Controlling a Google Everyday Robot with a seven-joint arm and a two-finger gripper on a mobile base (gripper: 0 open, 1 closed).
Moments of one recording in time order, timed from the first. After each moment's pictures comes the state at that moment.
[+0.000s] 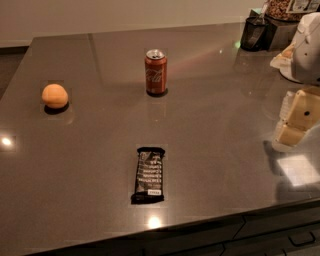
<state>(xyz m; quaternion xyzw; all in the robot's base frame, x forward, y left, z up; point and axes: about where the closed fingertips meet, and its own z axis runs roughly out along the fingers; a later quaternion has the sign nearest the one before) 0.438 -0.217 0.976 -0.60 0.78 -0.03 0.16</state>
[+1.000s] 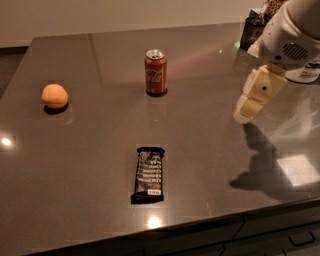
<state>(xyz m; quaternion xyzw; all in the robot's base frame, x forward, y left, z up) 0.499 -0.178 0.976 -0.57 0.80 0.01 0.21</state>
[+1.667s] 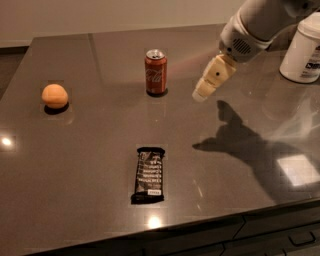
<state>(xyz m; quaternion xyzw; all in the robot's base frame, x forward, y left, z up) 0.584 -0.130 0.956 -0.52 0.81 0.04 0.27</state>
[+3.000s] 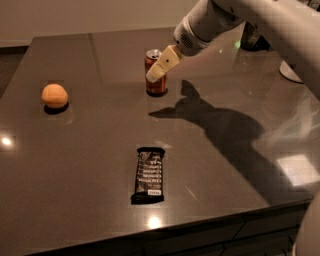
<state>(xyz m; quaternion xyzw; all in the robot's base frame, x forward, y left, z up) 0.686 -0.036 0.932 -0.46 0.82 0.11 0.33</state>
